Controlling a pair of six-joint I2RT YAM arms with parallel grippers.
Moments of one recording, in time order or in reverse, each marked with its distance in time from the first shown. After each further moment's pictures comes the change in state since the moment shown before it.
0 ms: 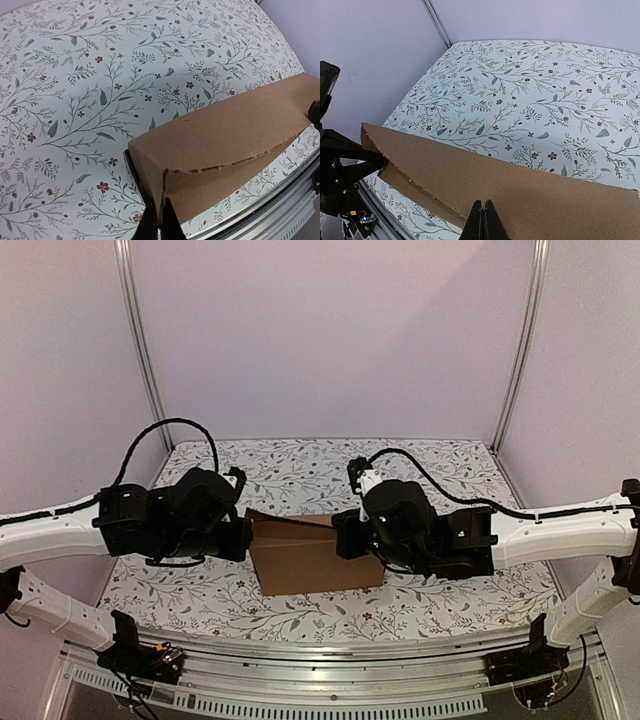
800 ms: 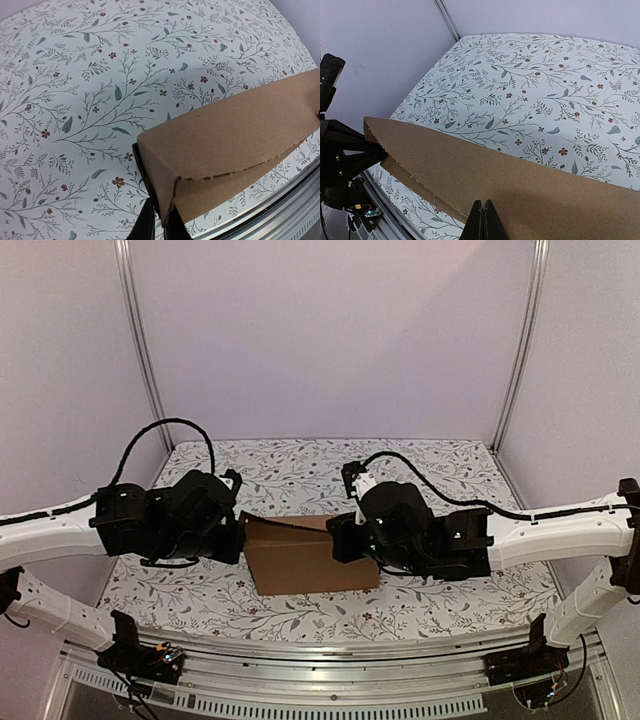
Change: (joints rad) left arm 0.000 -0.014 0.003 -0.071 -0.032 0.016; right arm -0.002 0.015 0.000 0.019 -0.037 0.000
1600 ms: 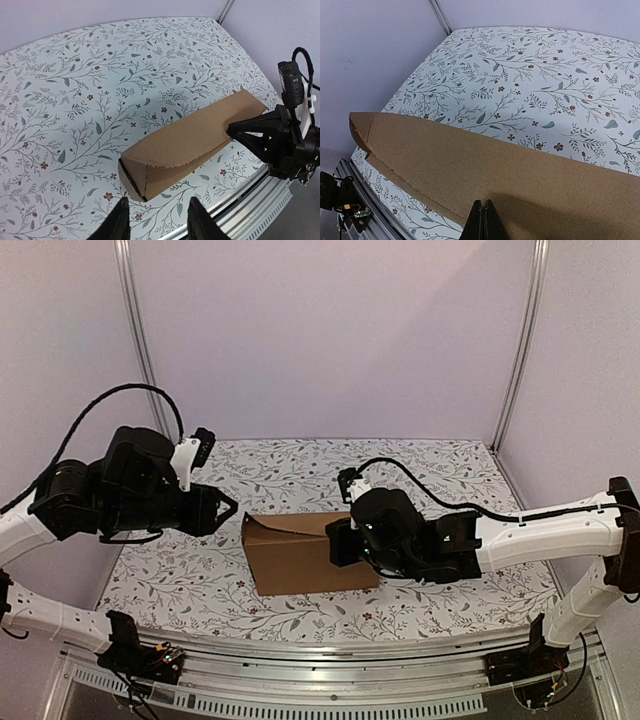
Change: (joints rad) left arm 0.036 -0.159 0.153 -0.061 0.122 0.158; right arm -0.005 0.050 0.004 -0.004 0.001 0.012
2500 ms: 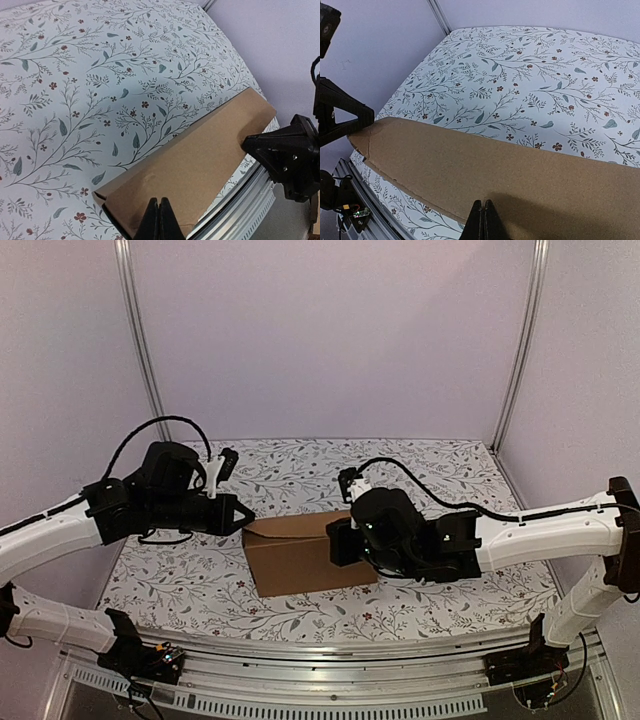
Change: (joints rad) left arm 0.279 0.117 -0.212 0.357 0.409 0.056; right arm -0.003 0.000 0.000 -0.003 0.000 0.000
